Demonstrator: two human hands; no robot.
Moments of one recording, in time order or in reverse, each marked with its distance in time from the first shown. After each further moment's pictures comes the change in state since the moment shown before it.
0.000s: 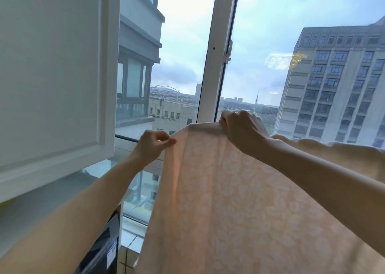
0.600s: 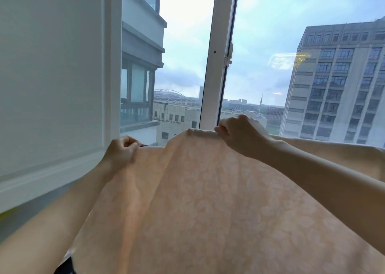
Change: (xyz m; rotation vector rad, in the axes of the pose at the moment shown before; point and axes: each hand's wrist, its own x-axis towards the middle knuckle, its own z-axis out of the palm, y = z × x) left_hand -0.014 -0.040 -0.056 0.031 0.251 -0.266; right_hand -0.001 0.001 0.000 0.085 -0.027 -0.072
